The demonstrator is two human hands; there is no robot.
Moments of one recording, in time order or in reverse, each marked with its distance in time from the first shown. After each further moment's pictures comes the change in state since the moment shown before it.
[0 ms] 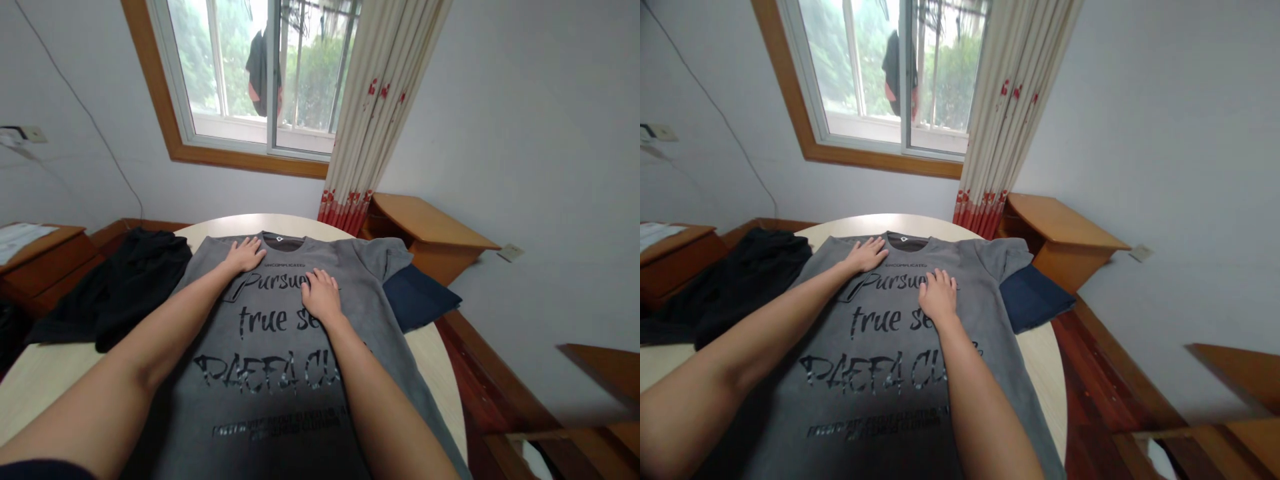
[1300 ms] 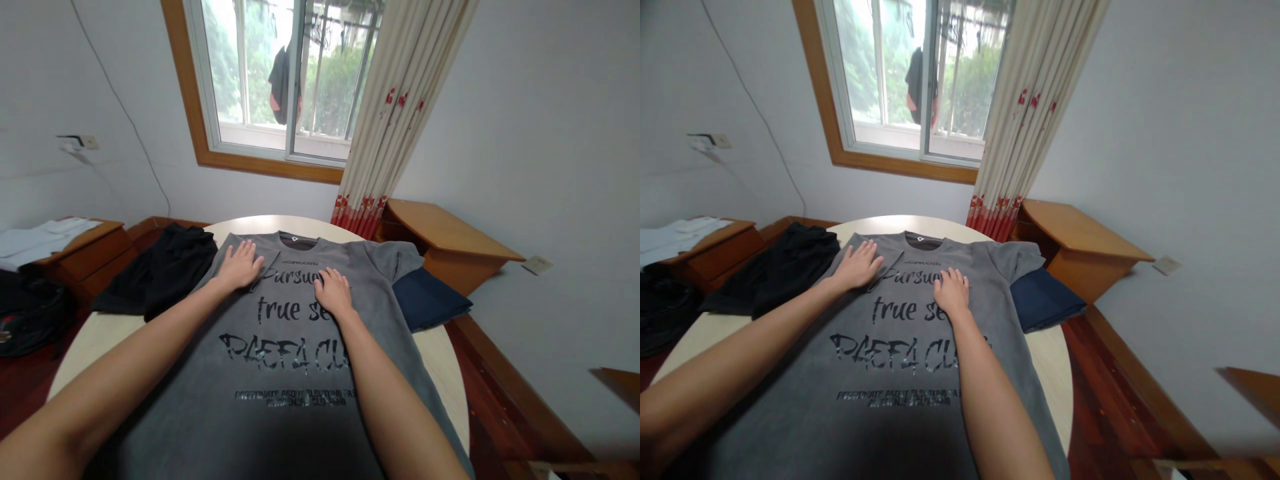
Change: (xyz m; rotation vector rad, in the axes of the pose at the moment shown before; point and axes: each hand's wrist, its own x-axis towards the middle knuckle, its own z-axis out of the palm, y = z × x) left_hand -0.118 -0.008 -0.018 0.102 0.086 -0.121; right_hand -0.001 0.002 -0.003 0.007 -0.020 -0.008
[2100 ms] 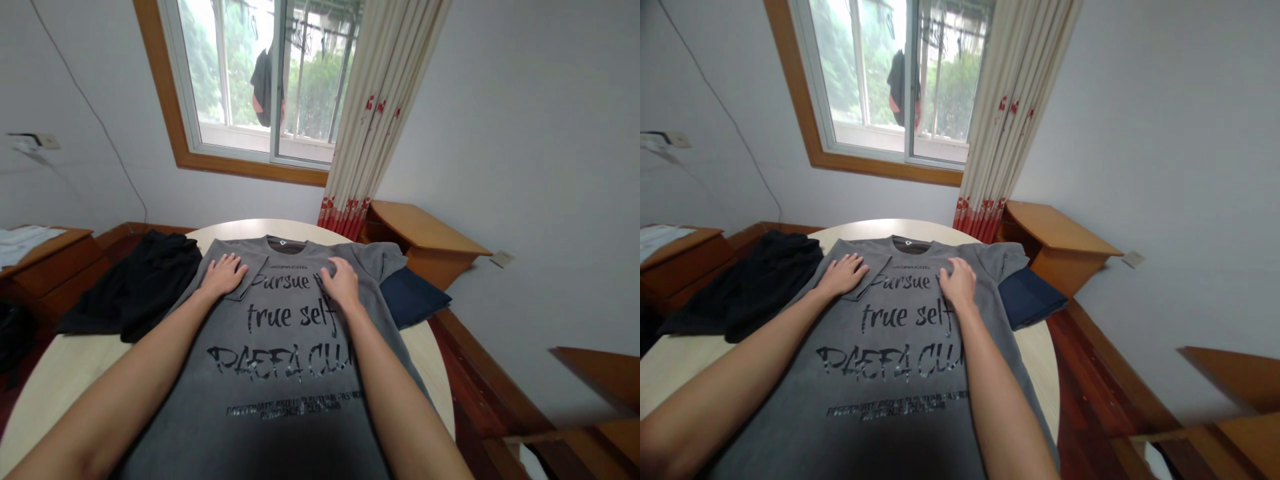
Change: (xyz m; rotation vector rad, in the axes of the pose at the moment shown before) left_hand 0.017 -0.014 0.015 -0.124 -0.026 -0.046; right_hand 0.011 0.026 -0.038 0.164 0.288 0.072
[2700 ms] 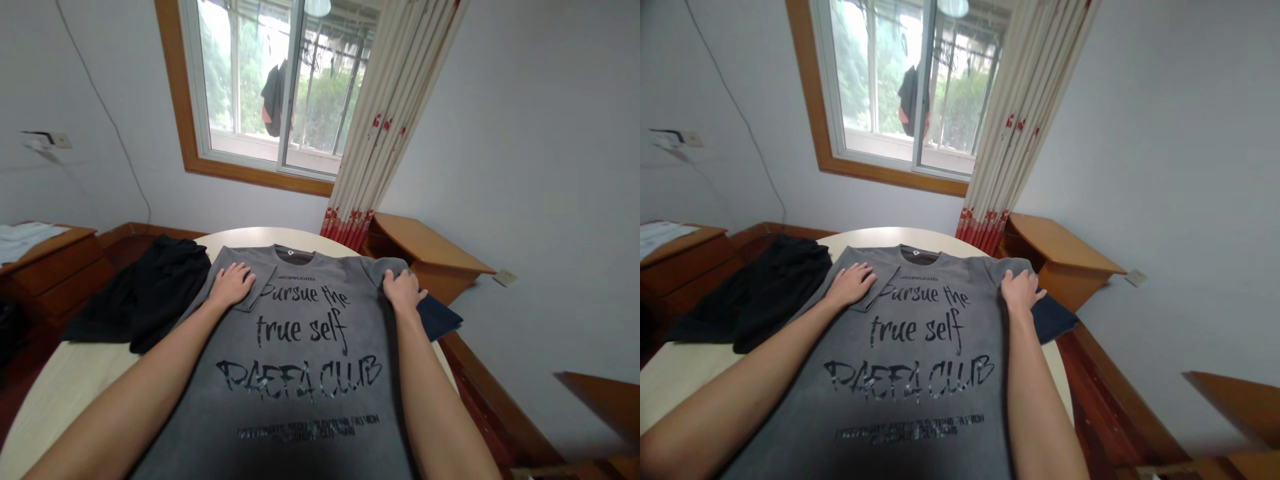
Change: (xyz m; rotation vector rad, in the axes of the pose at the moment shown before) left_hand -0.005 0.000 -0.001 -0.077 0.075 0.028; right_hand 0.043 0.067 -0.061 -0.192 0.247 0.469
